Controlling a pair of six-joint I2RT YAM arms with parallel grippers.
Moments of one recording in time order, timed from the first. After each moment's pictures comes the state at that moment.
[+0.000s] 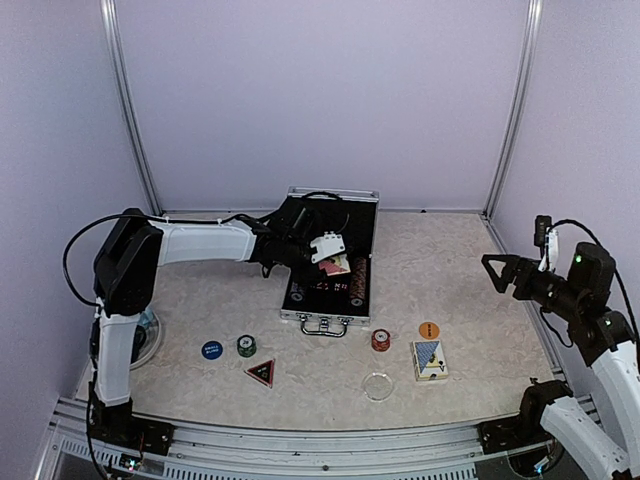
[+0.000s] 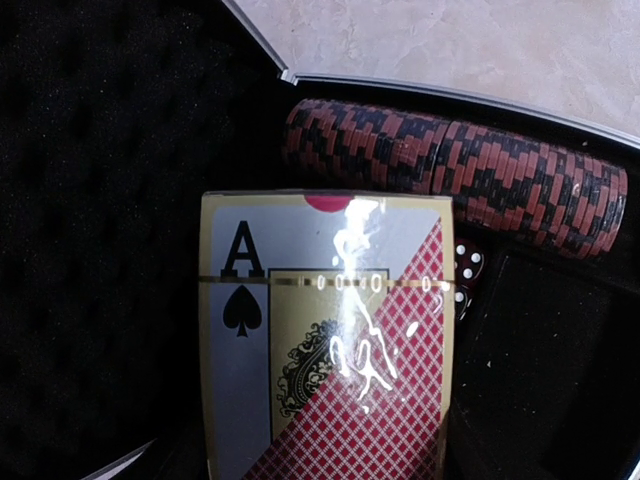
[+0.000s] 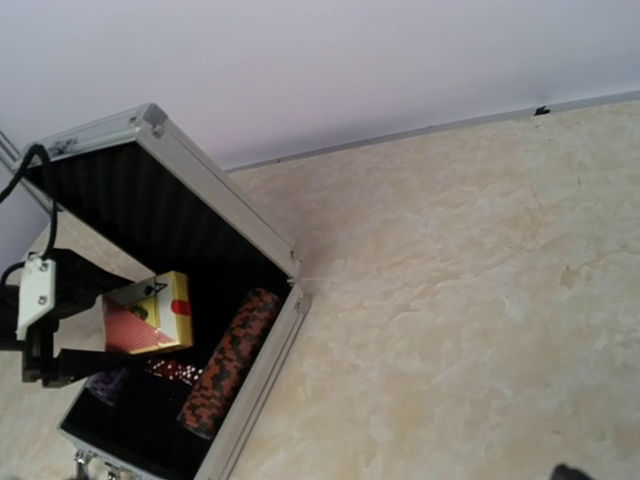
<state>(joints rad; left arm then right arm) -0.76 2.14 1.62 -0.28 -0.02 0.72 0.05 0.49 0.54 -0.30 -0.38 0.33</state>
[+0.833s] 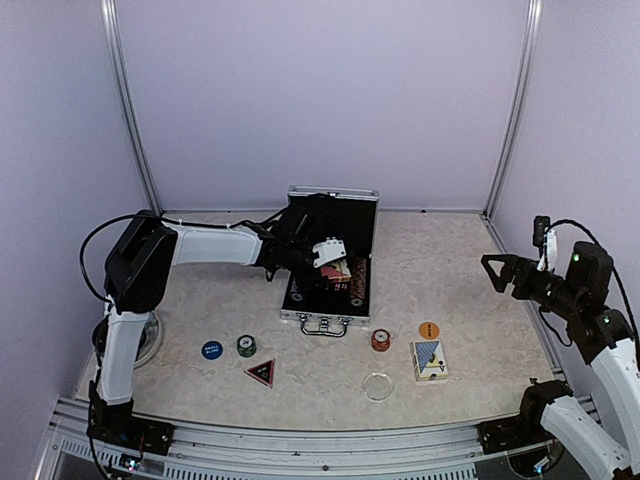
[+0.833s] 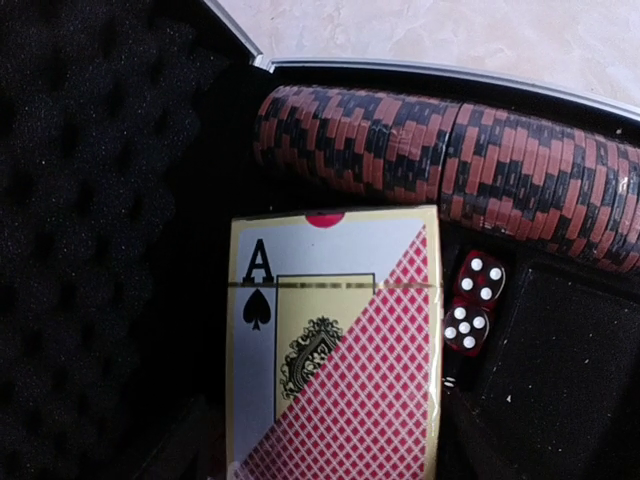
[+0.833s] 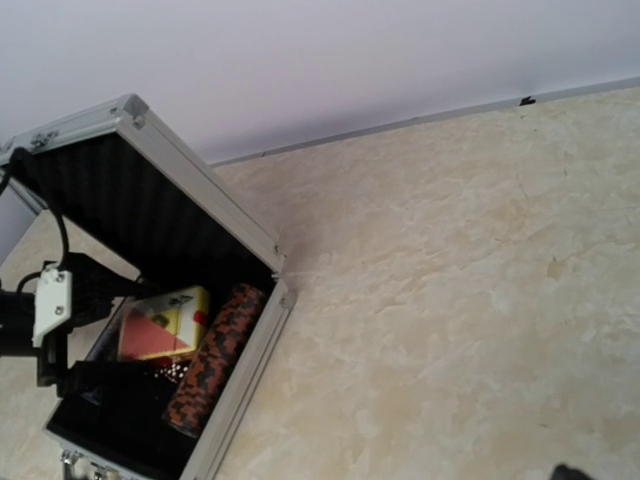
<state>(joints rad) -0.74 2.22 1.64 -0.23 0.02 0.74 0.05 0.51 0.54 -0.30 -0.36 0.32</state>
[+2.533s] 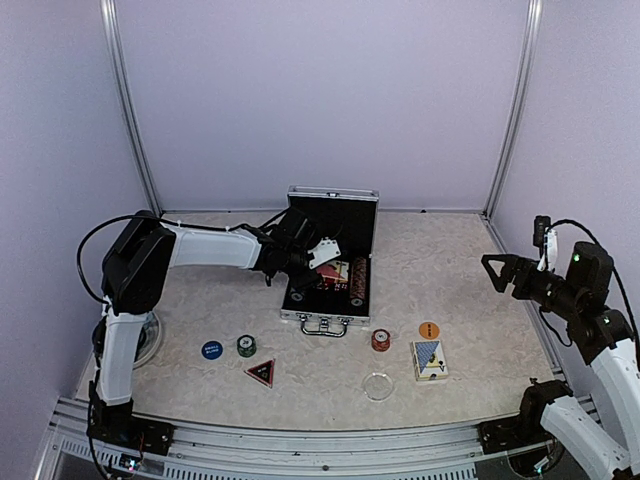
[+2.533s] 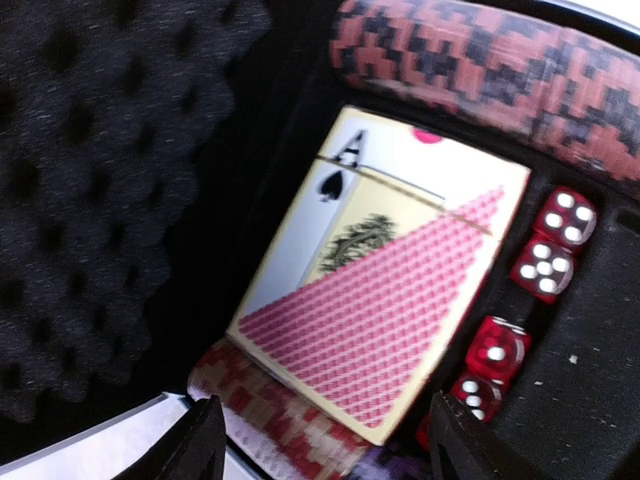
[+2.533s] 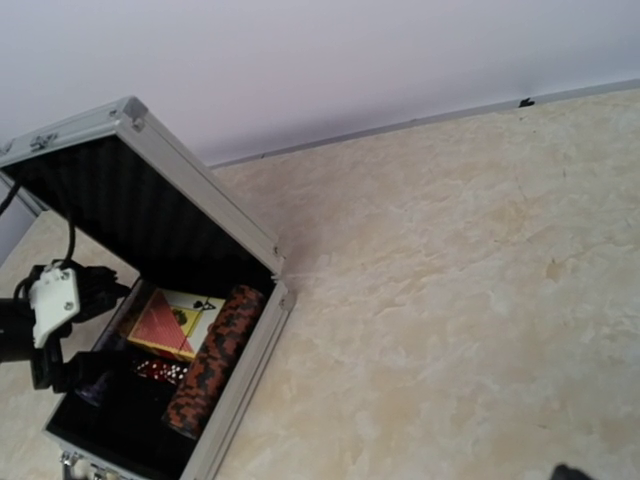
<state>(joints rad) -0.75 2.20 1.60 -0.22 -0.17 0.66 0.05 0.50 0.54 -0.30 -0.35 0.32</state>
